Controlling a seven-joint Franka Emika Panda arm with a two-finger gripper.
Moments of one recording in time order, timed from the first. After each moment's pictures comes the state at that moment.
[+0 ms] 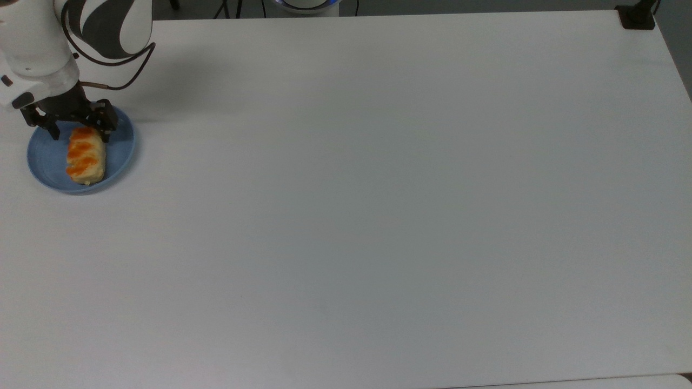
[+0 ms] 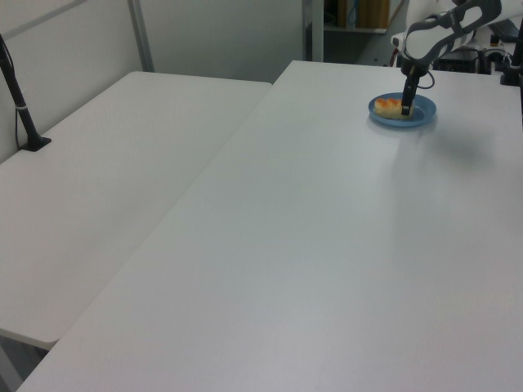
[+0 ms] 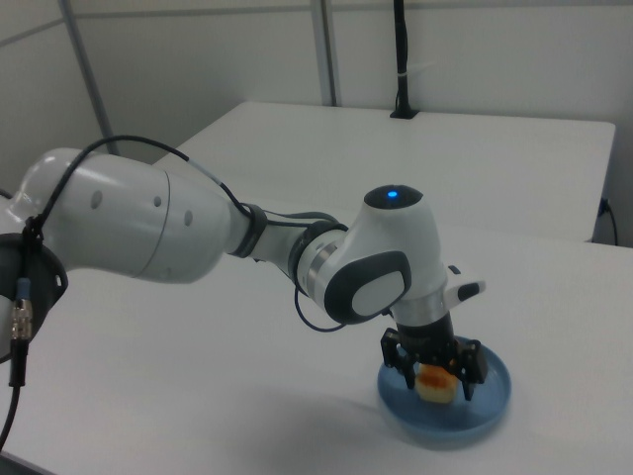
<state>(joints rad) -0.47 0.46 -0.11 -1.77 -0.06 2.37 -0.59</state>
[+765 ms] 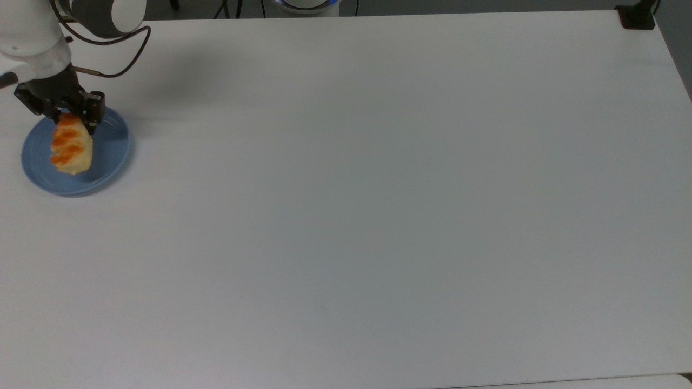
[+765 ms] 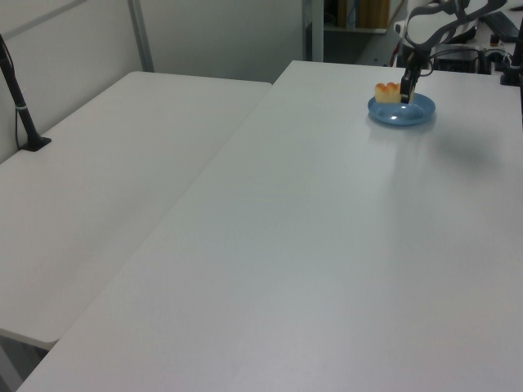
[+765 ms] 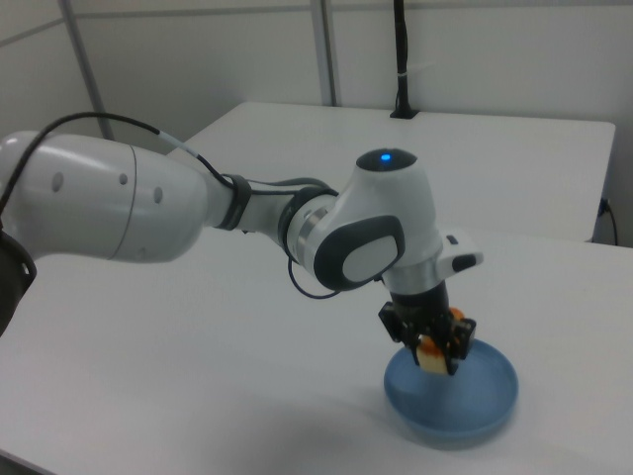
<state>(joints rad) -0.47 0.39 -0.10 -1.74 -0.04 2.28 -0.48</state>
